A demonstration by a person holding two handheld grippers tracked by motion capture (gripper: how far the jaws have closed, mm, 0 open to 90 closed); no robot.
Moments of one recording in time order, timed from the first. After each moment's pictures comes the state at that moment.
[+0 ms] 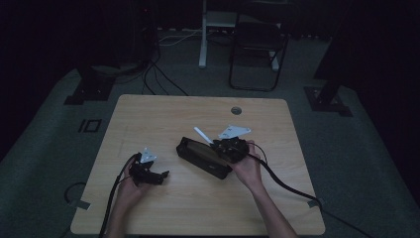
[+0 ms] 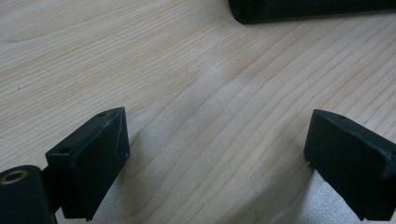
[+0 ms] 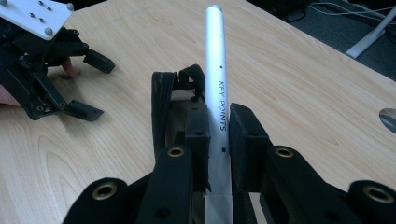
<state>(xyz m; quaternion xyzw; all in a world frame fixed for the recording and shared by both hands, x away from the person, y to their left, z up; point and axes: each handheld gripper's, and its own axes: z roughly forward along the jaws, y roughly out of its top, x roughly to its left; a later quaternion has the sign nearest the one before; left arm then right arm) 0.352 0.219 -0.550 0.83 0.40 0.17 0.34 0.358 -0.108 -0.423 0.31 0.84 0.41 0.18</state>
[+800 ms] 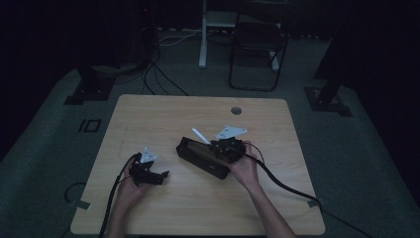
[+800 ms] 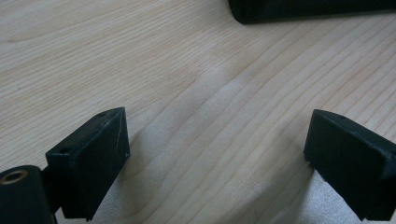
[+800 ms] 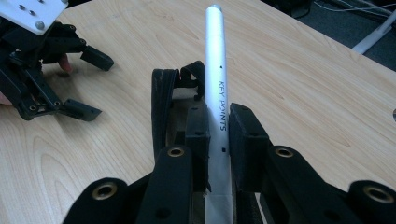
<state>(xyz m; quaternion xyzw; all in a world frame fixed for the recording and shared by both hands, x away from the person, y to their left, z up) 0.352 0.219 -0.550 0.83 0.40 0.17 0.34 0.364 -0.101 -0.432 0.31 0.84 0.41 0.18</state>
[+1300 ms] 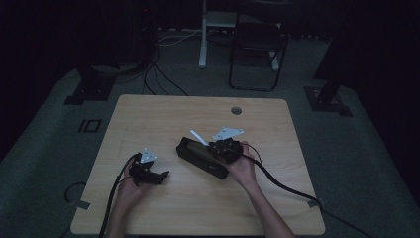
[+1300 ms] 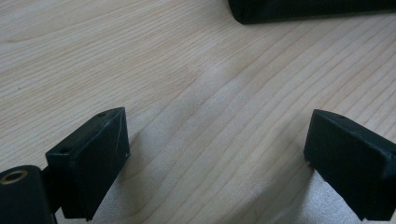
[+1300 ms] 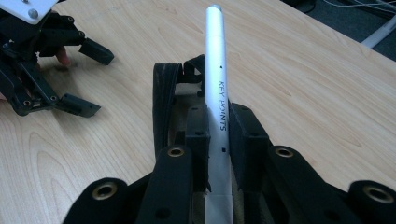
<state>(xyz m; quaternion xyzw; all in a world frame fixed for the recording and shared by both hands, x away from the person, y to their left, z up) 0.352 0.219 -0.550 0.83 0.40 0.17 0.34 0.367 -0.095 -0.442 0.31 0.84 0.40 0.17</state>
